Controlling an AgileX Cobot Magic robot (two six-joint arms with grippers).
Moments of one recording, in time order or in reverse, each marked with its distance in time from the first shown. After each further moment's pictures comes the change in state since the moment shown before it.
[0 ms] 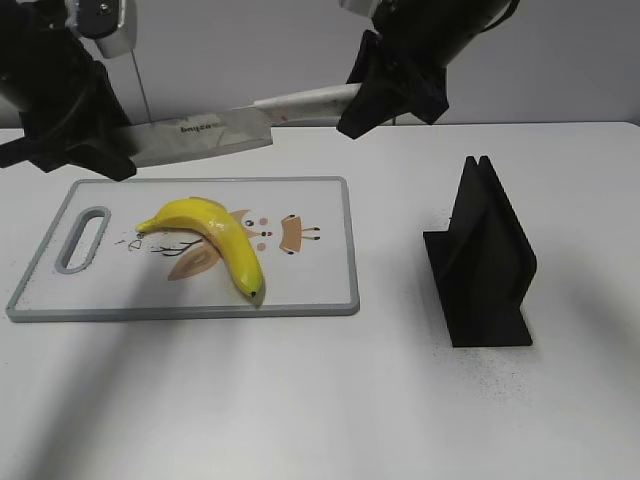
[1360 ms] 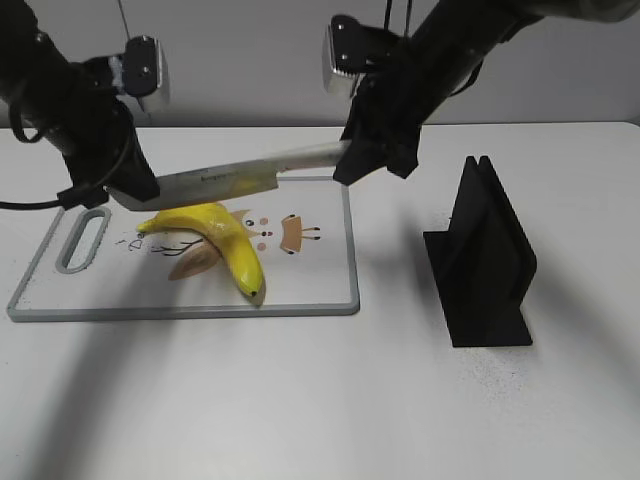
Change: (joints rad) left arm -0.011 0.162 -0.001 -0.012 -0.087 0.011; right arm -0.006 0.181 -0.006 -0.038 -0.127 -0.012
